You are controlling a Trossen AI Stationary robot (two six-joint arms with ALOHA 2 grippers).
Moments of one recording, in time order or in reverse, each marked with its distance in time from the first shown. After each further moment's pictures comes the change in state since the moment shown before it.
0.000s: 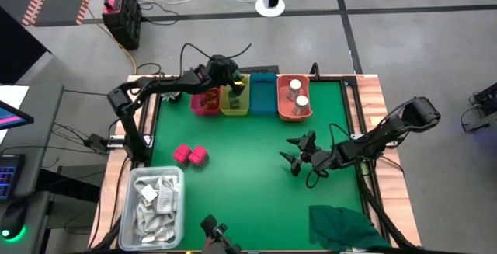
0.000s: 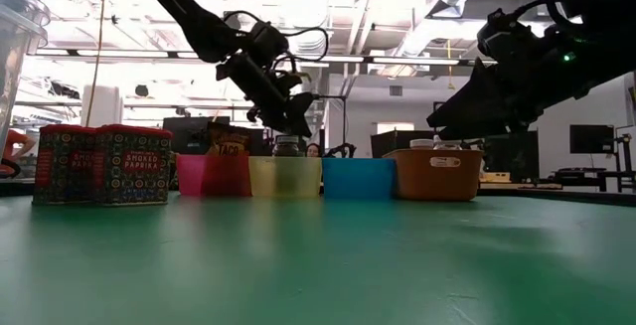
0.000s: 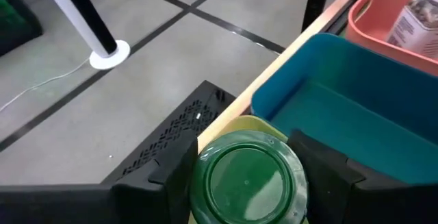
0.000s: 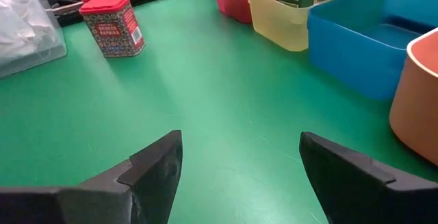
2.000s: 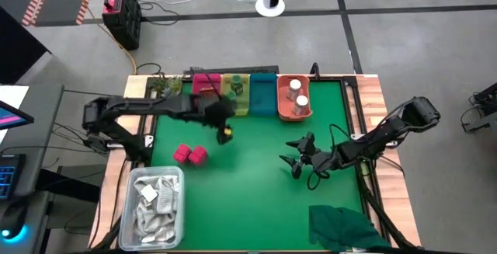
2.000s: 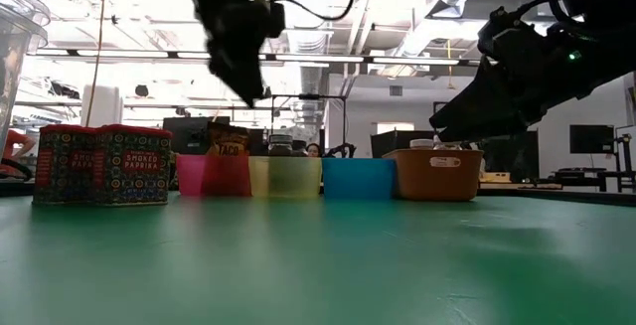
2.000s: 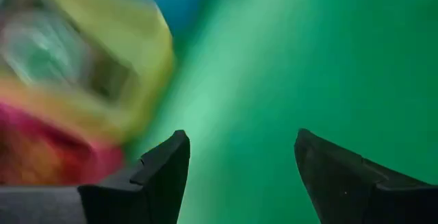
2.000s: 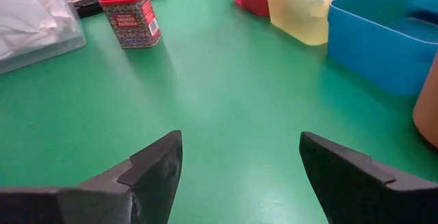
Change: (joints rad) left arm -0.463 -0.298 0.046 -0.819 -0.003 -0.212; right arm 0.009 0.000 0.000 0.002 -0.045 -0.006
